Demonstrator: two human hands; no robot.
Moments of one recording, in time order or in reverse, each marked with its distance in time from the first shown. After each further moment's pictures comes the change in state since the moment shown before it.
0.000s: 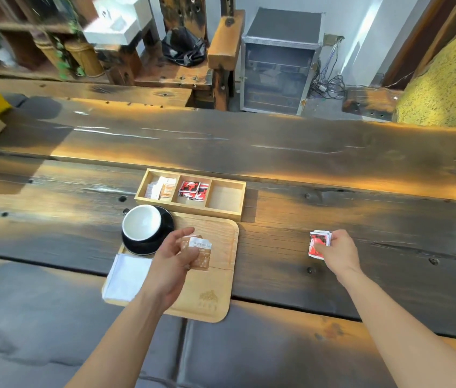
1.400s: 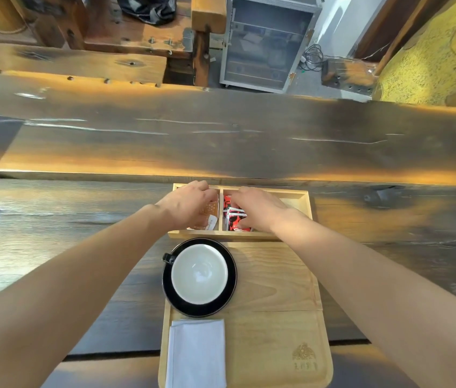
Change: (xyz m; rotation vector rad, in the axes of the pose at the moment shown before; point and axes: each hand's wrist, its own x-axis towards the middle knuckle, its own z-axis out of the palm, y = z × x) left_hand 0.324 0.111 -0.122 1.761 -0.662 0.642; right_hand 0.016 -0.281 0.275 -0.908 -0.415 -0.727
